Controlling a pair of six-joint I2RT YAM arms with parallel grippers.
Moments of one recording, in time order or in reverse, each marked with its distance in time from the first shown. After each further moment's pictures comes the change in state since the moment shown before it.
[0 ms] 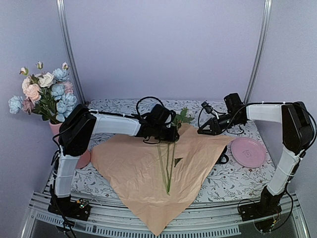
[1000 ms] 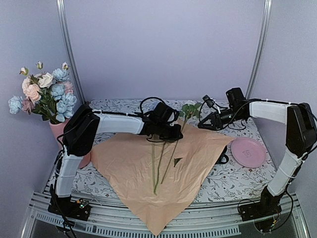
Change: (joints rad) left arm 0.000 0.070 0.103 -0.089 0.099 -0.092; right arm 0.001 -0.056 0.001 -0.021 -0.030 0.026
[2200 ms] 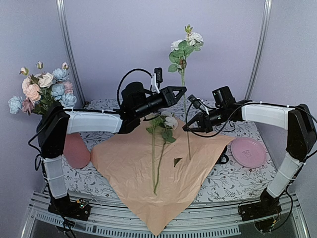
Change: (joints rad) left arm 0.029 -0.329 -0.315 0.960 0.055 -0.128; right arm 0.198 -0.031 0.021 0.132 -0.146 0.120
